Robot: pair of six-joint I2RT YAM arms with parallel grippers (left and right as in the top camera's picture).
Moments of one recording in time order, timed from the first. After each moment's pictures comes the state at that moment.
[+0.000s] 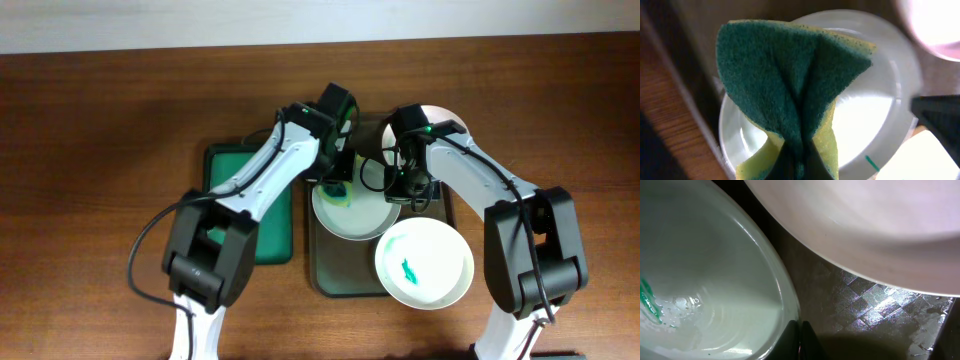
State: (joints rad) left arm -0.55 2.16 1.77 -0.99 0.20 -0.36; right arm 0.26 1.95 1.33 -0.91 -0.07 0.34
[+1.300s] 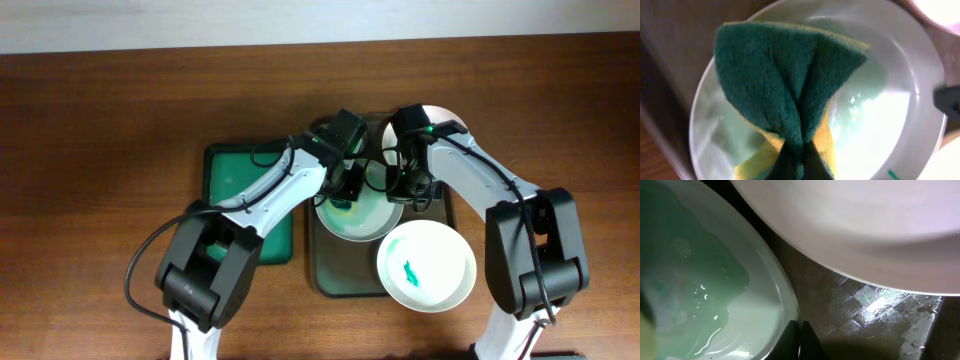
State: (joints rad) left arm -0.62 2.07 1.52 -0.72 0.12 -0.32; right arm 0.26 1.95 1.32 -0.91 -0.05 0.34
